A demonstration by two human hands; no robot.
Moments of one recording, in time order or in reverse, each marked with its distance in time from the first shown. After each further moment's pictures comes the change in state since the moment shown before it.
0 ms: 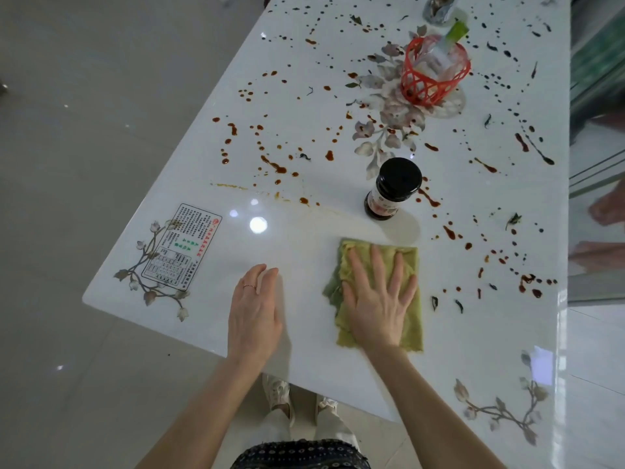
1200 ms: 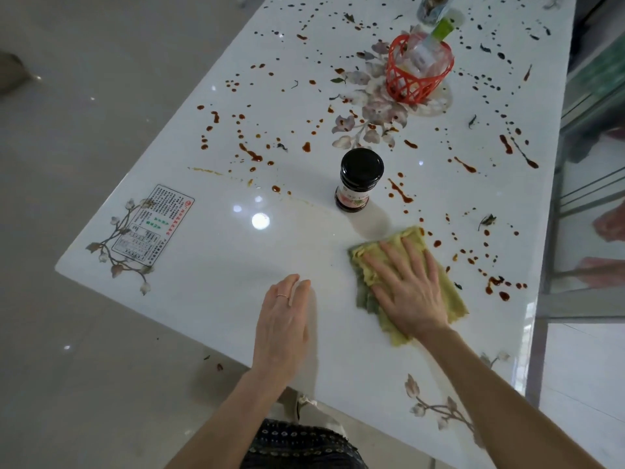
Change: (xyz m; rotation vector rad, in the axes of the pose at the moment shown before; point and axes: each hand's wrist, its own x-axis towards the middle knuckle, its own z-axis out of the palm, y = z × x) left_hand -0.040 0.101 0.050 0.014 -0.059 0.022; right_hand 0.039 0.153 -0.025 -0.166 0.035 -0.476
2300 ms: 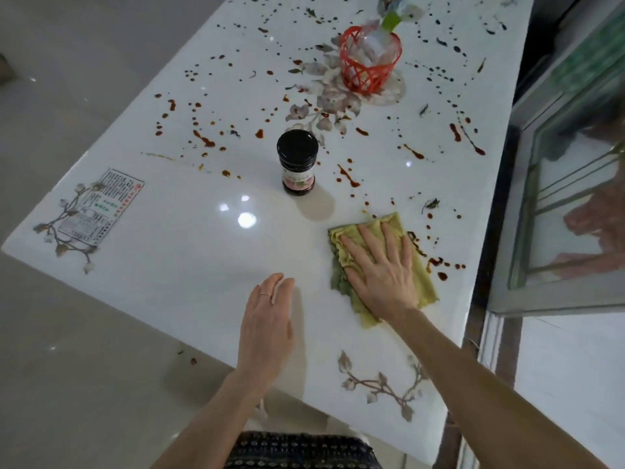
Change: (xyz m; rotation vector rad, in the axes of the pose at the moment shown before) left_hand -0.024 0.072 0.043 0.006 0.055 -0.020; right_hand -0.022 0.050 -0.007 0.055 0.002 0.030
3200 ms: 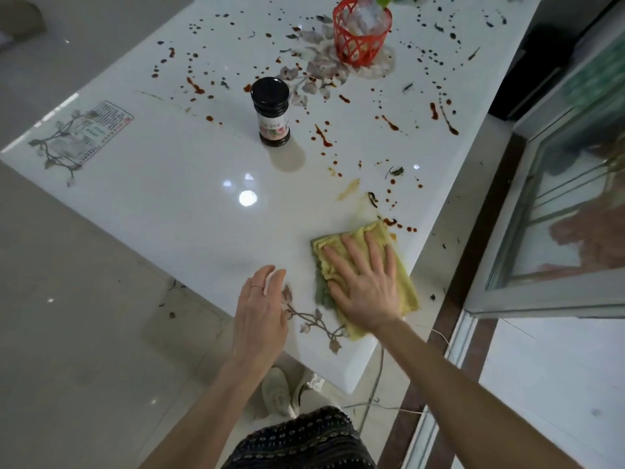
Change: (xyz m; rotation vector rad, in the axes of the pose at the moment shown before) left_hand -0.090 0.096 0.051 -0.069 0.073 -0.172; right_hand -0.114 0.052 -0.004 0.002 -0.050 -0.196
